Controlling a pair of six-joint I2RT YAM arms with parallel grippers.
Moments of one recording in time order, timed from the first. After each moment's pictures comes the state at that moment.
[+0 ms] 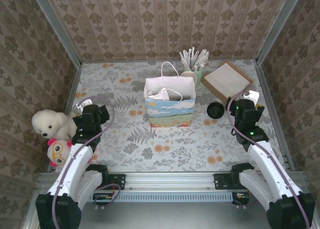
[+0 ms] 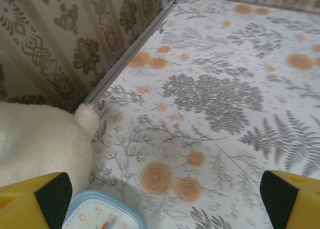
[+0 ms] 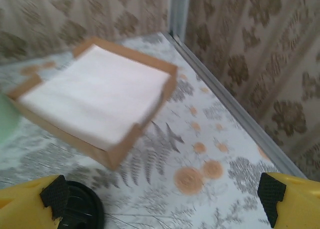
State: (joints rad) left arm -0.11 0.83 0.46 -0.18 -0.48 -0.21; right arm 0.07 0.85 0.51 -0.14 0.54 0.22
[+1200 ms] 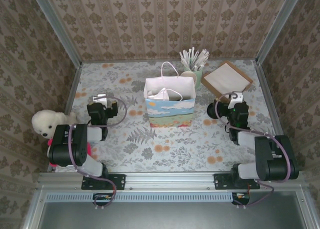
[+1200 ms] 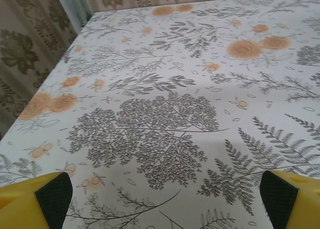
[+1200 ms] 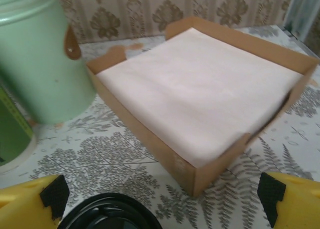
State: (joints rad) left arm -0.05 1.53 0.38 0.76 -0.18 0.07; right arm -0.01 1.36 0.30 0.77 0.05 0.06
